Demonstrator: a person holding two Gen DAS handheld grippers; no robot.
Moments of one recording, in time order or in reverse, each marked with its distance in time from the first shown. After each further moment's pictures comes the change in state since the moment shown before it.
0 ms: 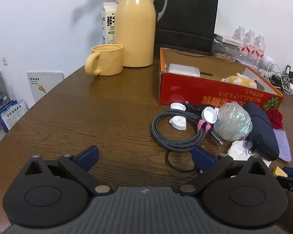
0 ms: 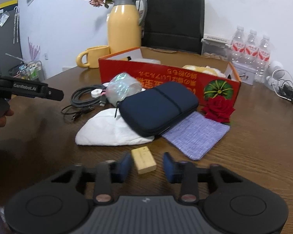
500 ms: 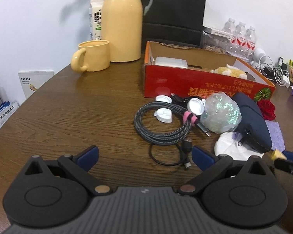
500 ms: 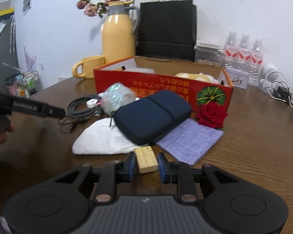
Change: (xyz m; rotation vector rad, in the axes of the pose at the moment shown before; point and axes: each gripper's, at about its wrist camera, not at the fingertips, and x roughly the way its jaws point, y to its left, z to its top) left arm 0.007 -0.018 -0.004 0.037 0.026 -0.041; right arm -0.008 -0.007 0.001 0.044 -0.071 -0.027
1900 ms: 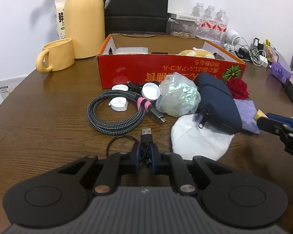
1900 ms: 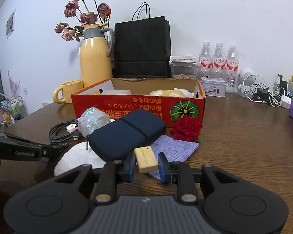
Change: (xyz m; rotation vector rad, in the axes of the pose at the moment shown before) left arm 0.002 -0.047 -0.013 0.108 0.030 -0.107; right arm -0.007 -0.017 -0.001 0.089 -0.124 -0.097
